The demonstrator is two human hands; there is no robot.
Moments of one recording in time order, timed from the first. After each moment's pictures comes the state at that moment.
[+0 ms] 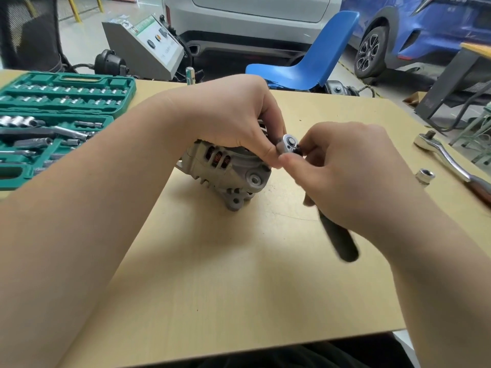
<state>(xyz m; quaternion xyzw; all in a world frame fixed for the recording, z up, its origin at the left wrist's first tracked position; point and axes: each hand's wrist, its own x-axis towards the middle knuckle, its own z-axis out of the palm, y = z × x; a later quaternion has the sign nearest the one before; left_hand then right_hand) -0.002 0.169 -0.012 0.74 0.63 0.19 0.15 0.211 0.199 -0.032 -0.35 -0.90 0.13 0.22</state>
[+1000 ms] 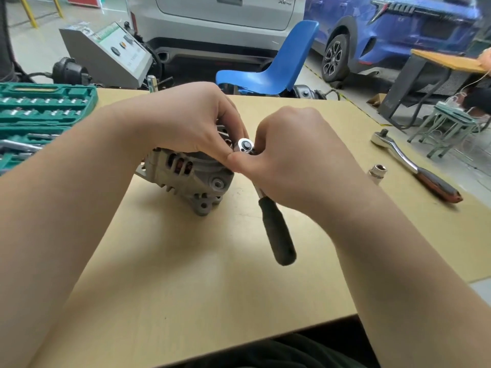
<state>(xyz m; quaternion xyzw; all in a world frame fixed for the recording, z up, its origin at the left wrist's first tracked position) 0.000 0.170 -0.012 0.73 0.63 0.21 0.15 0.196 0.202 -0.019 -0.36 -0.91 0.08 0.19</state>
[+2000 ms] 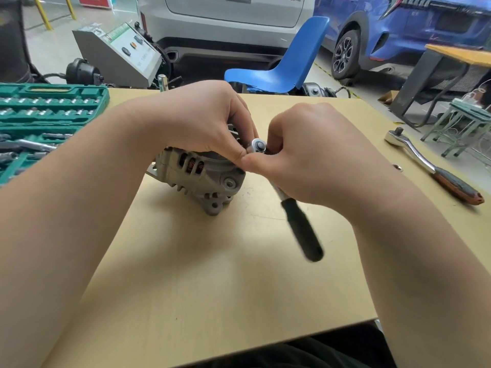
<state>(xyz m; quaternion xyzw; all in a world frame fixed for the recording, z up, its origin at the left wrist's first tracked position) 0.002 0.168 -0.010 0.75 0.62 0.20 0.15 0.199 0.204 -0.010 -0.35 -0.92 0.06 0.16</state>
